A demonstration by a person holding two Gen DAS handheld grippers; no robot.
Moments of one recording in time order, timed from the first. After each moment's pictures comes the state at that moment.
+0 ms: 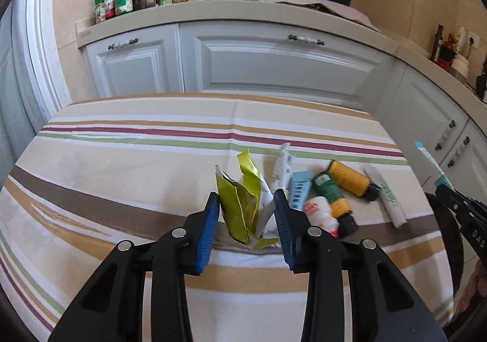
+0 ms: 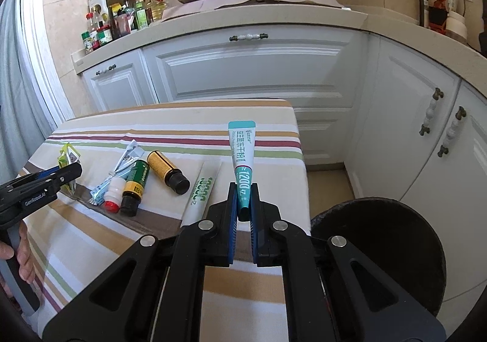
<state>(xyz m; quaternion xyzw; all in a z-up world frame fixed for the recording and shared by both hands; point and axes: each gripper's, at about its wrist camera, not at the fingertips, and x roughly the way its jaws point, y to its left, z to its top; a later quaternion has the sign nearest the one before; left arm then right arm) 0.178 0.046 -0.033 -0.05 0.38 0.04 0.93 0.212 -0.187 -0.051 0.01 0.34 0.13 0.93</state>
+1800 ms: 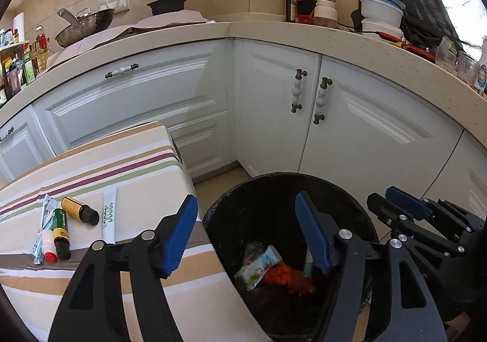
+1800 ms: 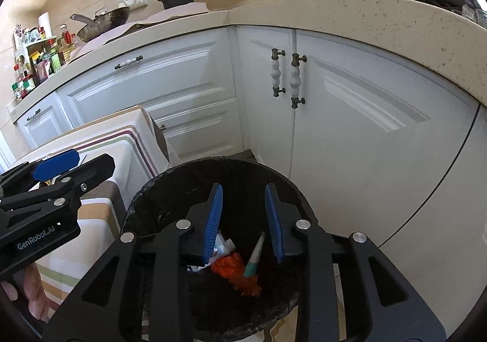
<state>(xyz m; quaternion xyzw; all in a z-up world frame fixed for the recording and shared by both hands) 0.159 -0.218 -0.028 0.06 0.33 -0.19 0.92 0.128 -0.372 -0.067 0.08 0.32 -0.06 0.94</state>
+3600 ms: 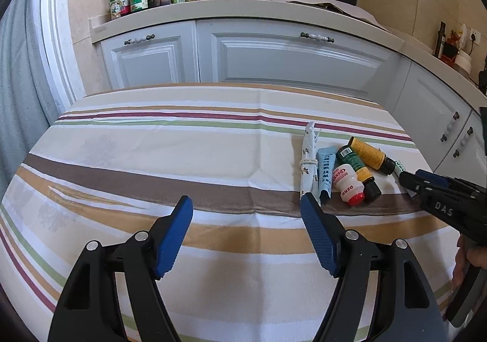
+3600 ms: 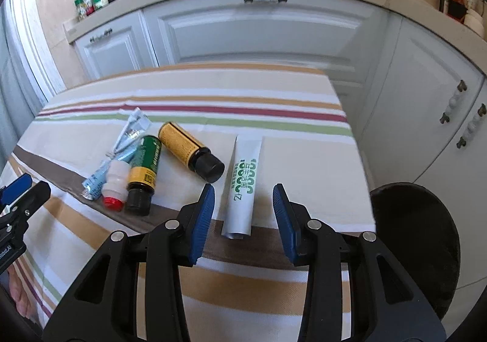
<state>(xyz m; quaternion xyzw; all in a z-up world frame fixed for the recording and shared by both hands) 0.151 0.076 -0.049 -0.04 0.37 0.05 0.92 0.243 -0.127 -0.083 -0.02 0.43 0.12 0.90</state>
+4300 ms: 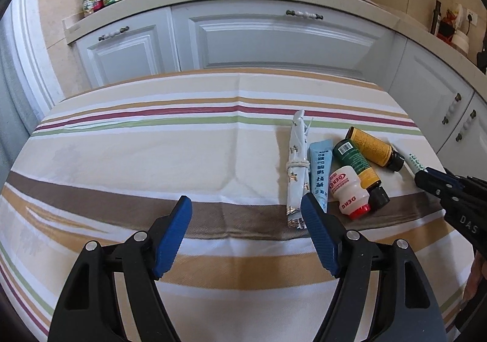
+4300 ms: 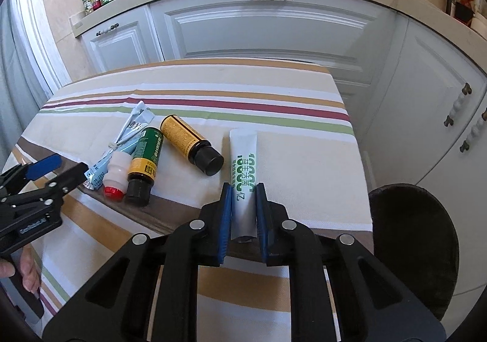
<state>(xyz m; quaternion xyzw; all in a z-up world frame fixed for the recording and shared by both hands) 0.192 0.062 -0.068 -0.02 0.42 0.03 0.91 0.237 -0.135 -0.080 -0.03 0.42 0.14 0.90</state>
